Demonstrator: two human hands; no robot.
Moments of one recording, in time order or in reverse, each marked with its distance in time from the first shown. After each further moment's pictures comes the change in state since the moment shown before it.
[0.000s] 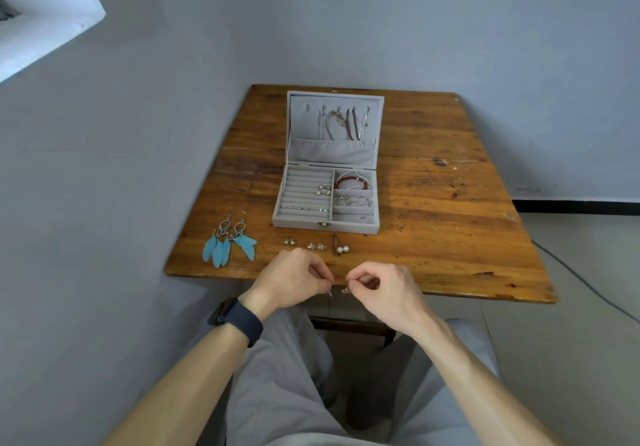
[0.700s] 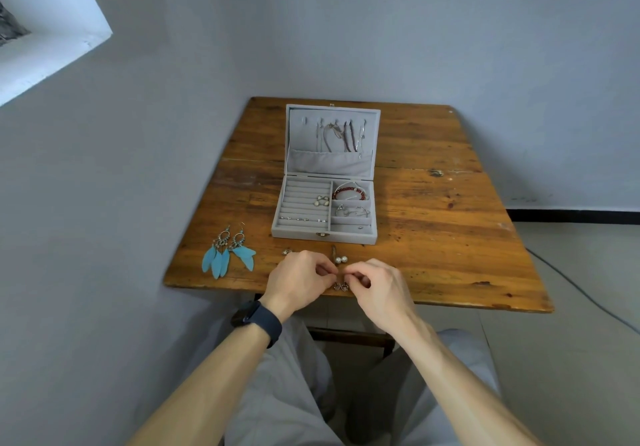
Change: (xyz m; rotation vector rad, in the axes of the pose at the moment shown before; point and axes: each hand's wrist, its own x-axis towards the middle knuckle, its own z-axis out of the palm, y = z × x) left_hand 0.019 0.002 0.016 0.035 0.167 0.019; right_hand 0.017 0.003 0.016 -0.096 0.175 -0.093
